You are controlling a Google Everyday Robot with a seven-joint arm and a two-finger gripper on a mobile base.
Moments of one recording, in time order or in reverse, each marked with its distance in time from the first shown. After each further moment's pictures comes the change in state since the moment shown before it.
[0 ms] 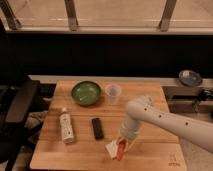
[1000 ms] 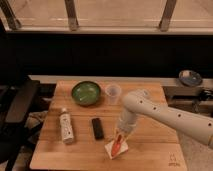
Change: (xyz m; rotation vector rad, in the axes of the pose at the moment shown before) arm 0.021 -0.025 -0.008 0.003 -0.021 0.000
